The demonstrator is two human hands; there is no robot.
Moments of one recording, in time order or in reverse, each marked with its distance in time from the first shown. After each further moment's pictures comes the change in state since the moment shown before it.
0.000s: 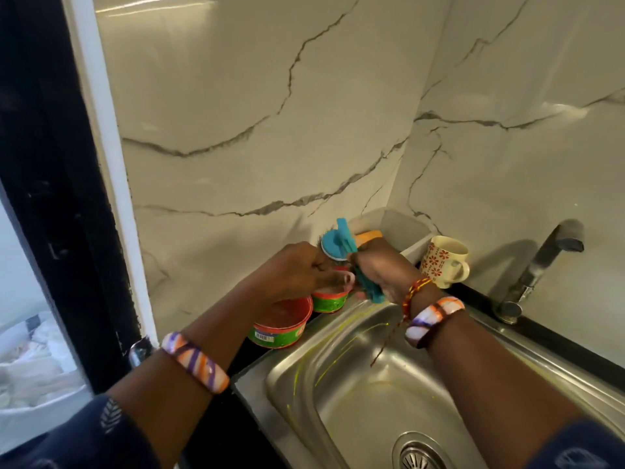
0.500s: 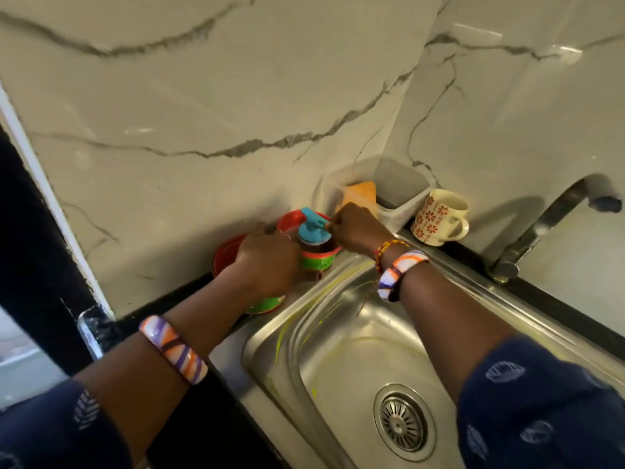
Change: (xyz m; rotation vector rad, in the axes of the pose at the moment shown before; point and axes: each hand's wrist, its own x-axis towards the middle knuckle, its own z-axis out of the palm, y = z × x) left_hand 0.023 -0.042 0.046 0.676 -0.096 0.060; right_hand 0.057 0.032 0.018 -0.696 -0.099 -0.226
